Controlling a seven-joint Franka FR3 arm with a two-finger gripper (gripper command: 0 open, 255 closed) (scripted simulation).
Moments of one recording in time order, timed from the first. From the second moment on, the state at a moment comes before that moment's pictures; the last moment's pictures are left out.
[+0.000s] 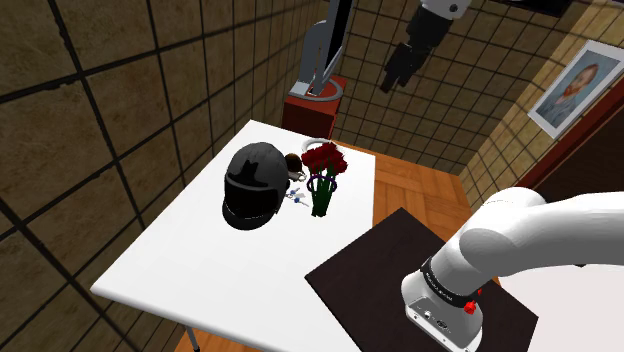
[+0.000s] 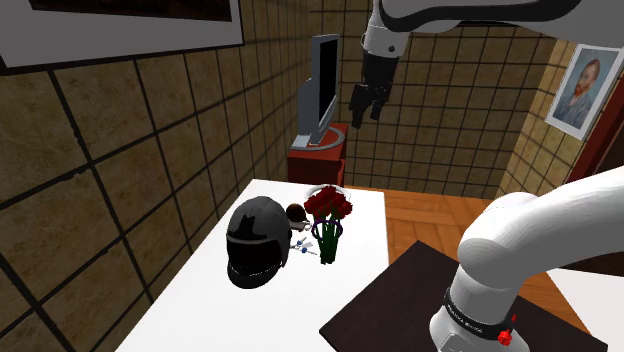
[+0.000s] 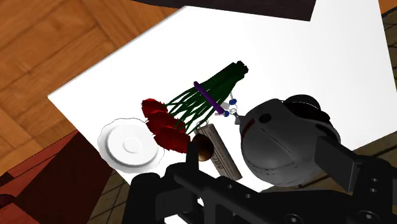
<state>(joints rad) -0.01 -0.74 -0.02 -2.27 0.03 1.68 -0.17</state>
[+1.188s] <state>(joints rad) 0.03 -0.29 0.11 -2.37 -0.15 2.03 -0.19</state>
